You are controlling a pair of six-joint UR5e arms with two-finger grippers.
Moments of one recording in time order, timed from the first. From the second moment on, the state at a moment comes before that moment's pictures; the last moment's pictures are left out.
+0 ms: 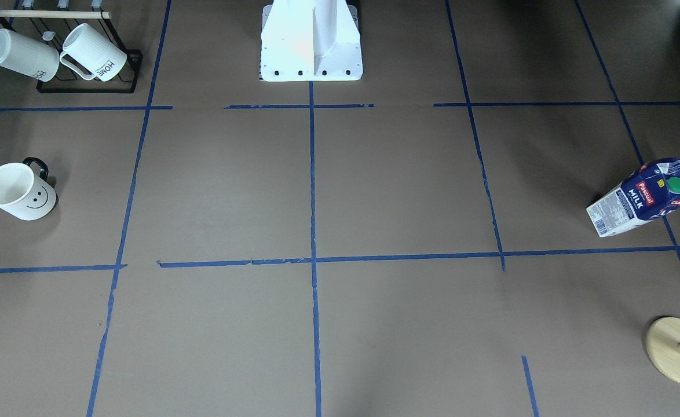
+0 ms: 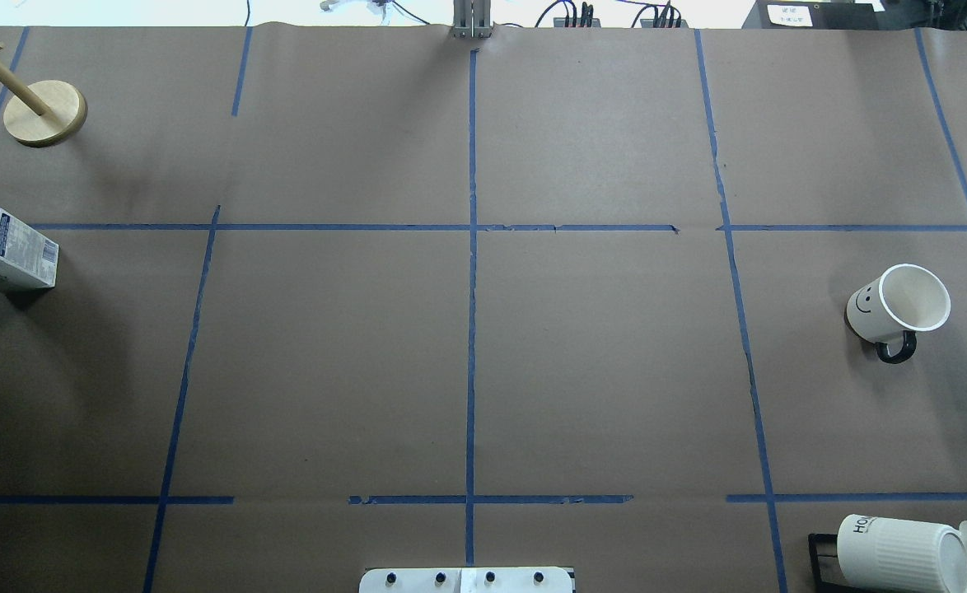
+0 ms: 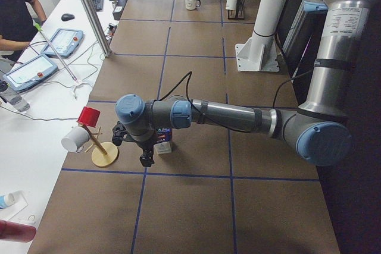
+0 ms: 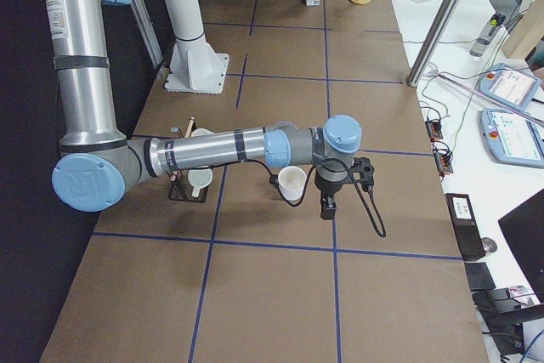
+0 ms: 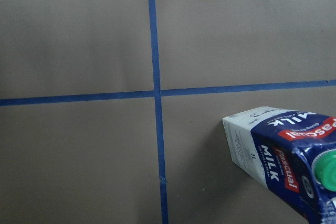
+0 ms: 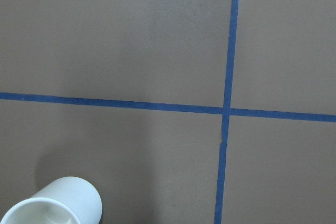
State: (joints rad) left arm -1.56 -1.72 -1.58 -1.36 -2.40 0.10; right arm 1.47 -1.49 1.64 -1.61 2.34 0.08
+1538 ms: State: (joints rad) left arm -1.55 -1.73 -1.63 -1.29 -2.40 0.08; right arm 1.20 -1.66 1.71 -1.21 2.30 0.54
